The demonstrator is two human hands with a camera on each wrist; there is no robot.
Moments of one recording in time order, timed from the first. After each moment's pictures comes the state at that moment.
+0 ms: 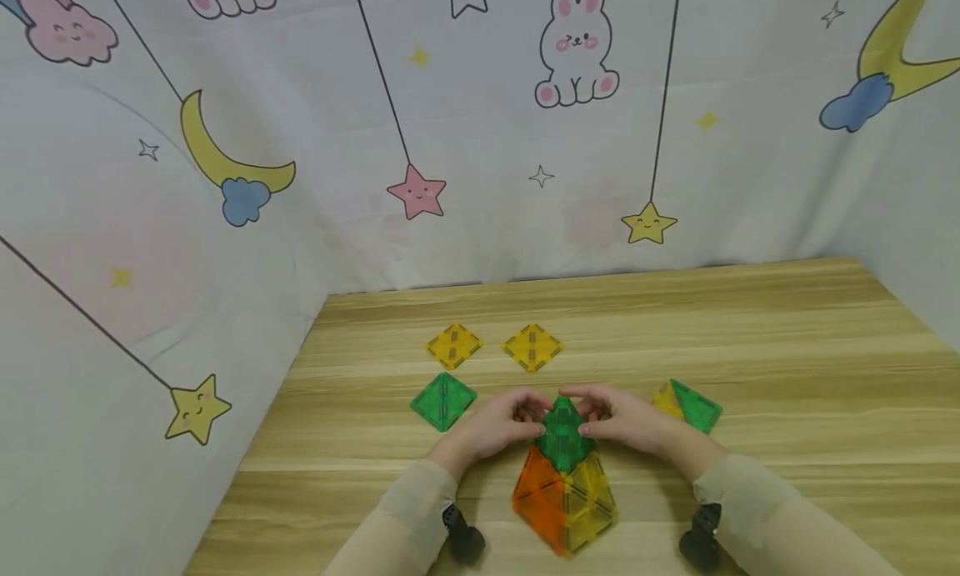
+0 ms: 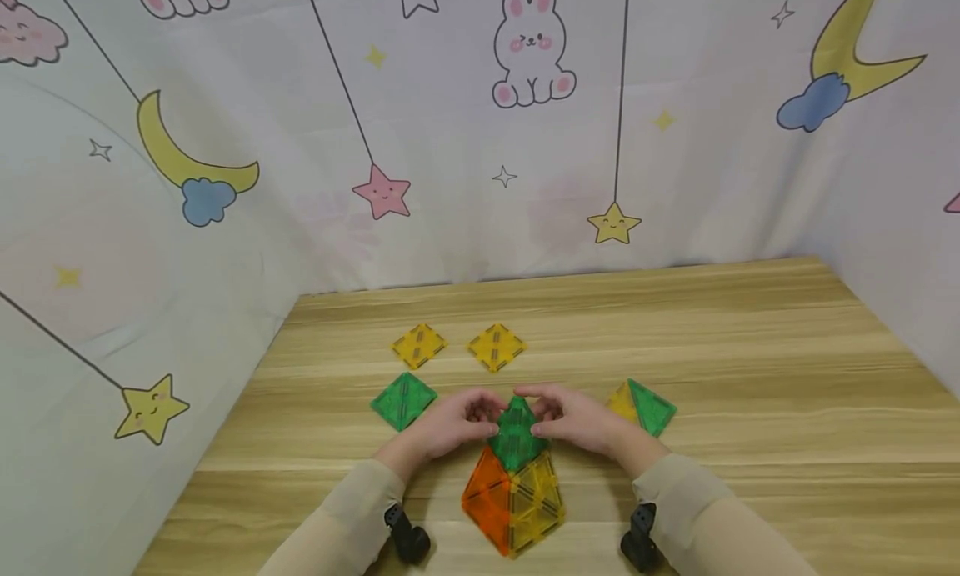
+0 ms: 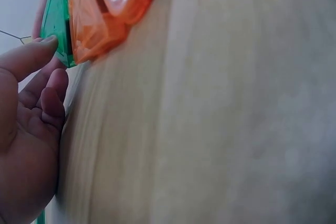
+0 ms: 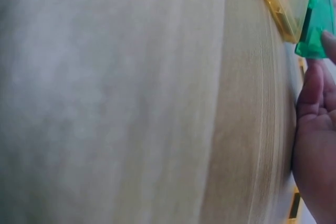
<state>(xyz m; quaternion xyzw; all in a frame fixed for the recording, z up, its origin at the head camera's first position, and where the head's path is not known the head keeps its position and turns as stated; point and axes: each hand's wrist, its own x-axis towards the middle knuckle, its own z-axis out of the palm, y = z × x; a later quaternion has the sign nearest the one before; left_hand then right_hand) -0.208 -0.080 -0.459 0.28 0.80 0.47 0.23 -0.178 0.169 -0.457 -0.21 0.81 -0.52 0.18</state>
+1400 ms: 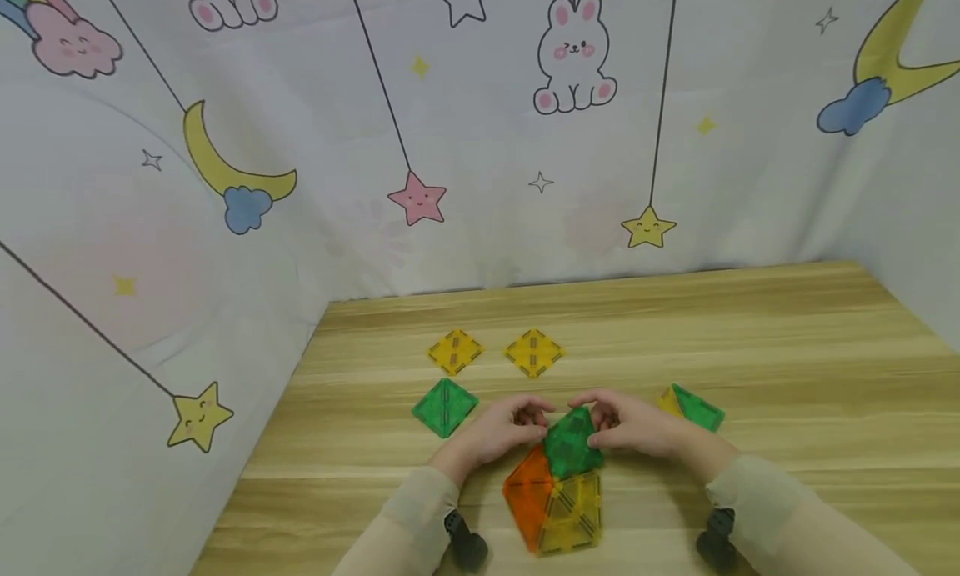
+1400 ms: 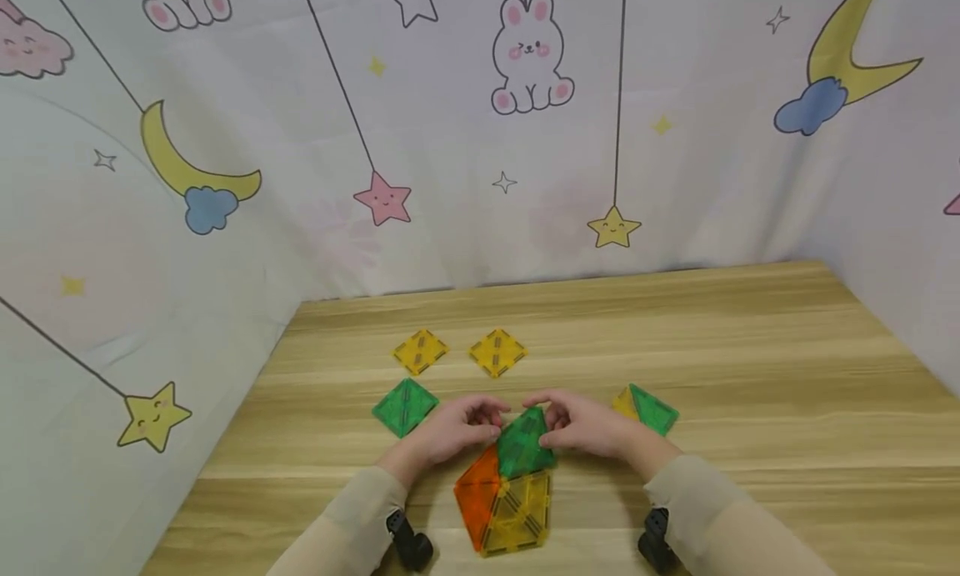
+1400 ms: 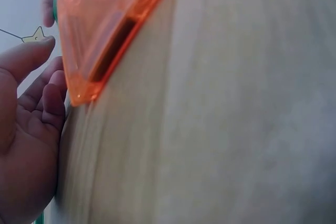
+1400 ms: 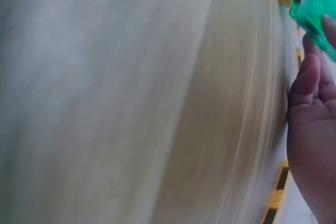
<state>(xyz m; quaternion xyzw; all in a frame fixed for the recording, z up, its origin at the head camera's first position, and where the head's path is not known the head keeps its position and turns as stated) -0.206 -0.078 -0.459 0.26 0.79 0.50 0.24 -0.178 0.179 -0.455 -0.24 0.80 -0.51 0.20</state>
